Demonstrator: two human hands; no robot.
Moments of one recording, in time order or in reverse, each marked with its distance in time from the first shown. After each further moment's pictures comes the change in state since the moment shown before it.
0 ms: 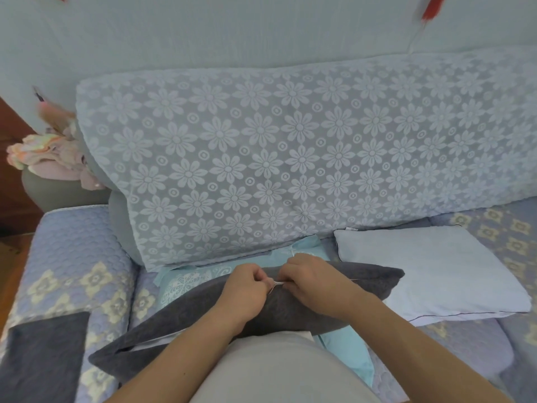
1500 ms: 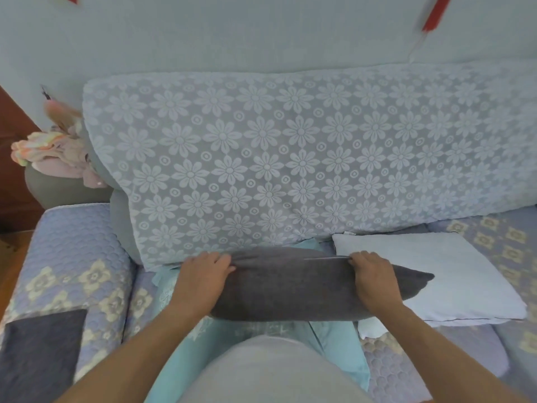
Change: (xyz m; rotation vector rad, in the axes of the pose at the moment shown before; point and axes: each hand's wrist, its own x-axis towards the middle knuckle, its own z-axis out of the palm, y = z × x) left_hand 0.053 -0.079 -0.053 0.997 0.354 0.598; right_hand -0.069 0.101 0.034 -0.230 0.294 0.598
